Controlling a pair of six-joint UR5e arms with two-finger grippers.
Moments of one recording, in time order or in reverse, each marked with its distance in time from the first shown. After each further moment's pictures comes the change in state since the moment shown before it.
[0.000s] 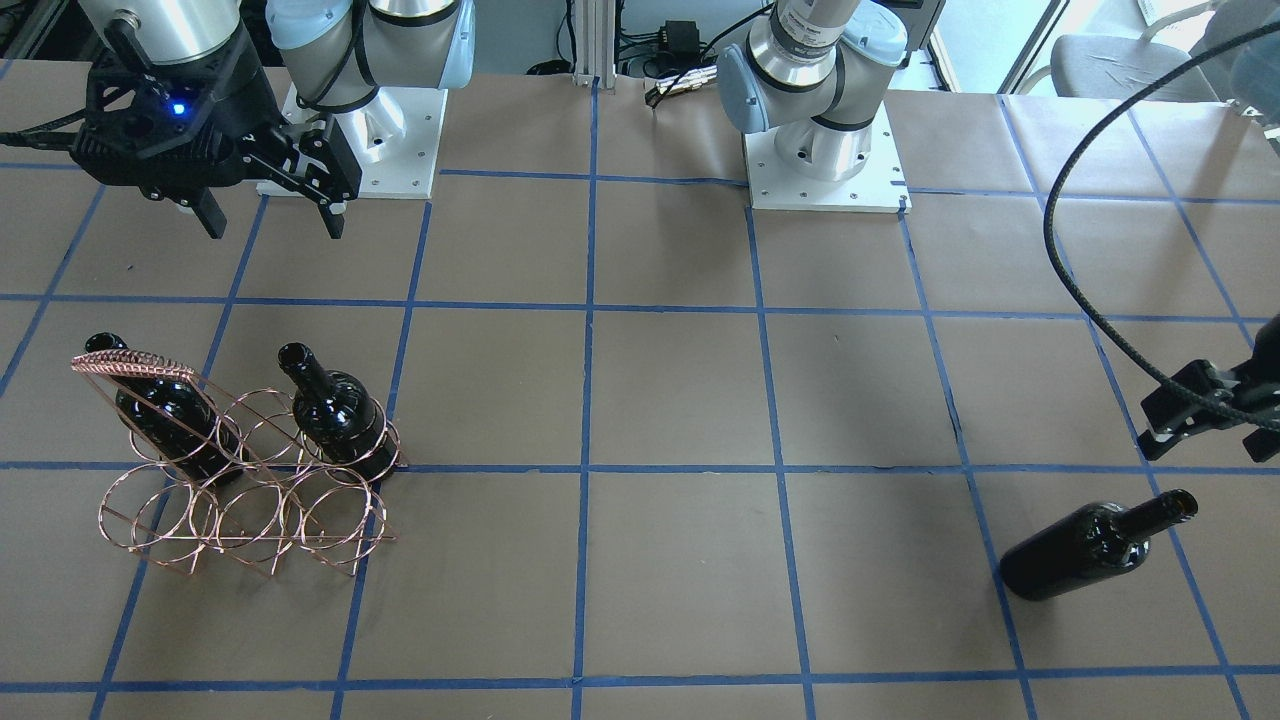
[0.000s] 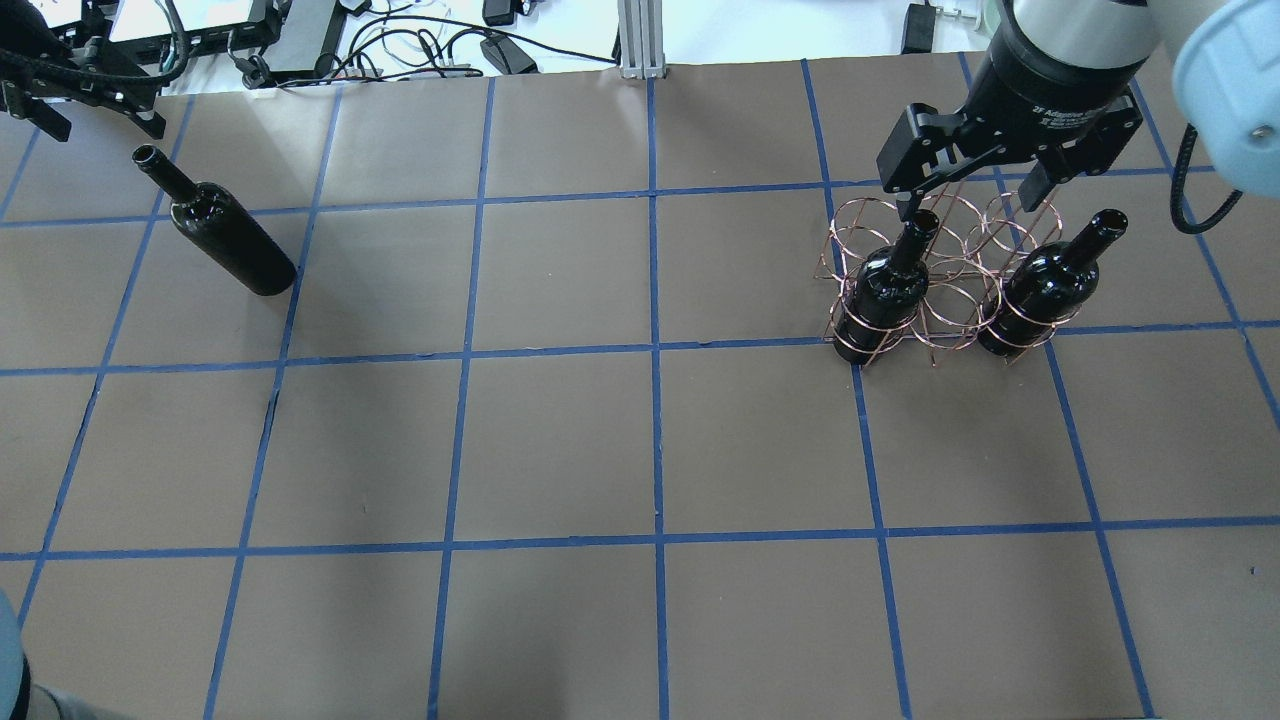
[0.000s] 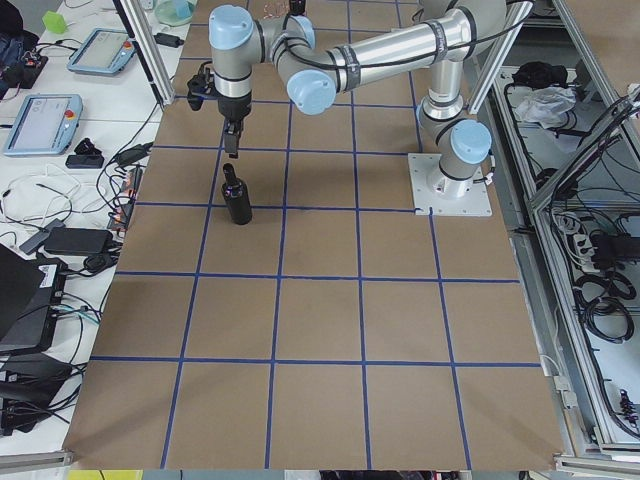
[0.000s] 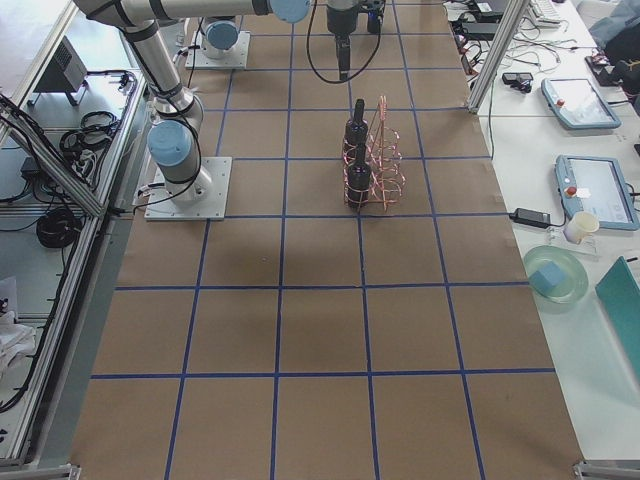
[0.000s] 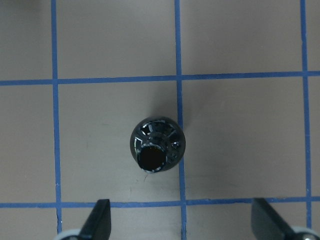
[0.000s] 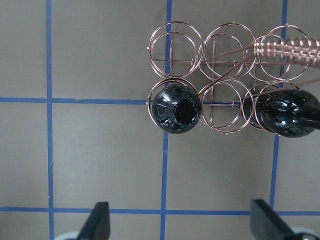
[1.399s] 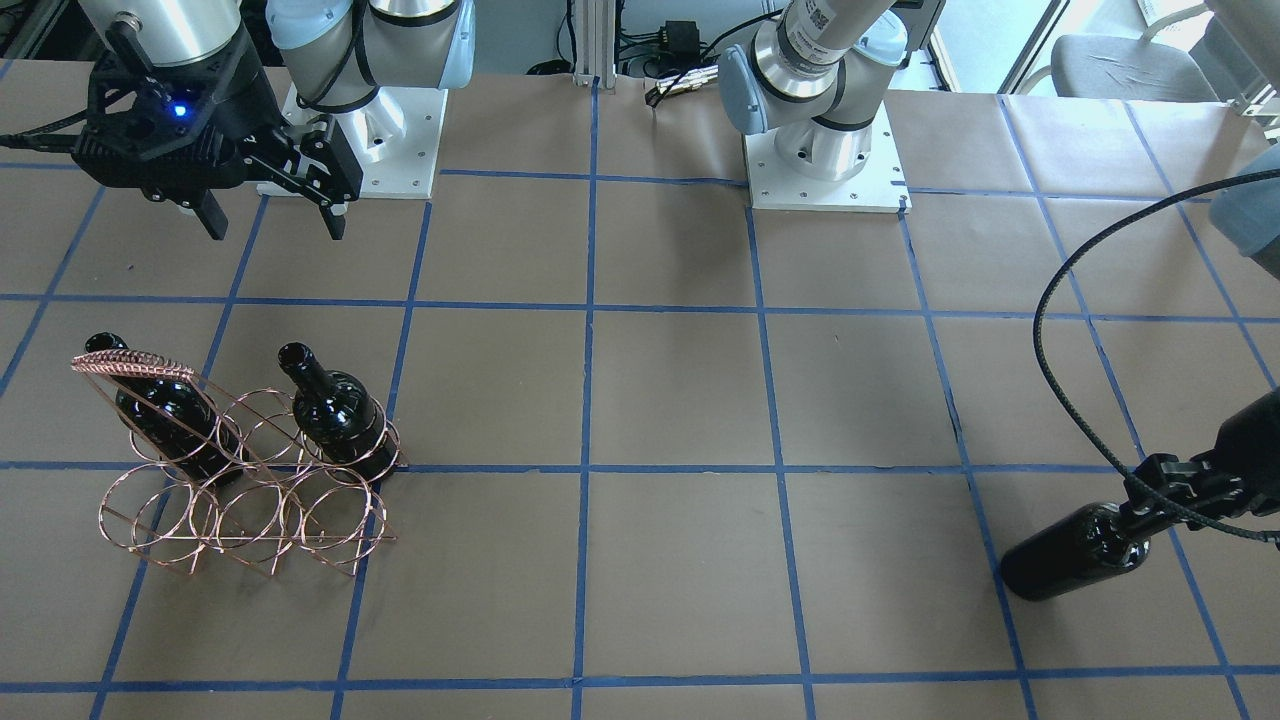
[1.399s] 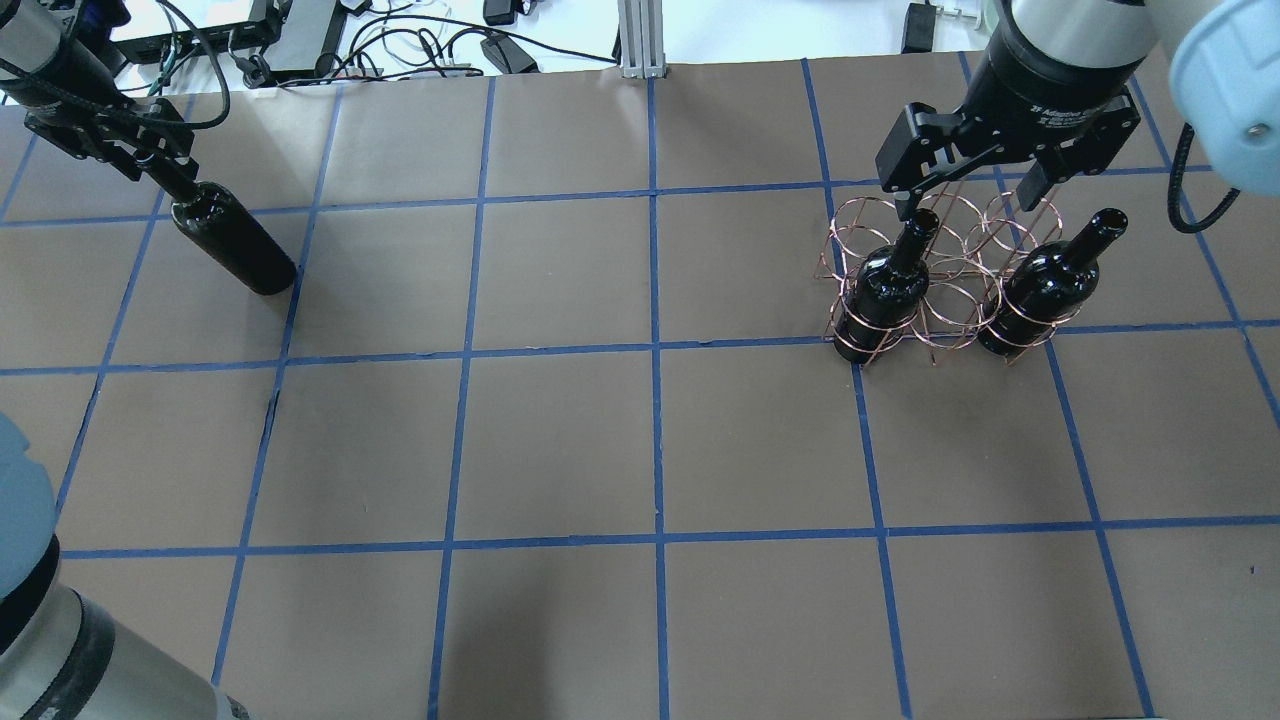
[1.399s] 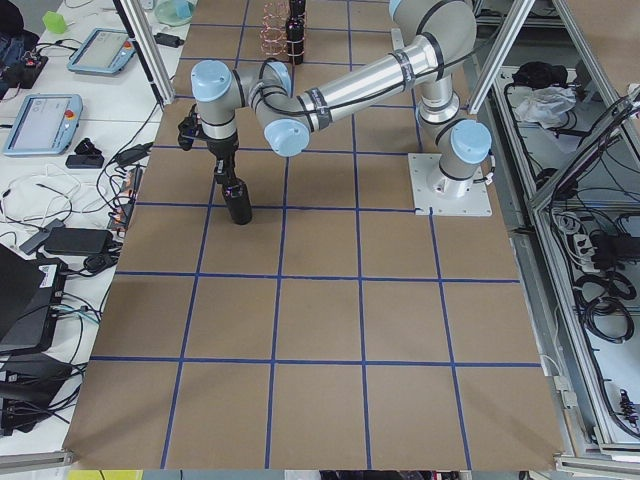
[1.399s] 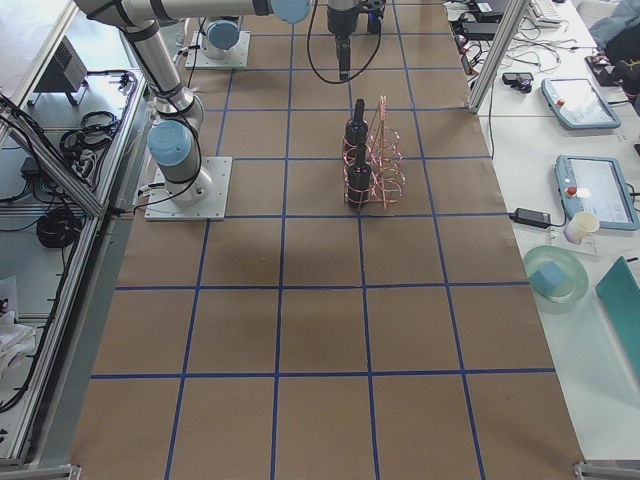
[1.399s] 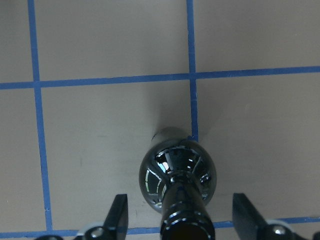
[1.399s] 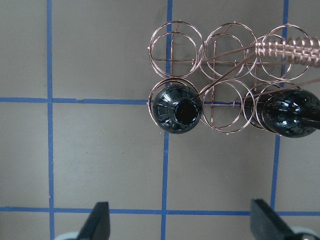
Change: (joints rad) left arm 0.006 -0.118 -0.001 0.049 0.011 0.037; right arm 0.000 0.002 0.001 -0.002 0.002 0.000
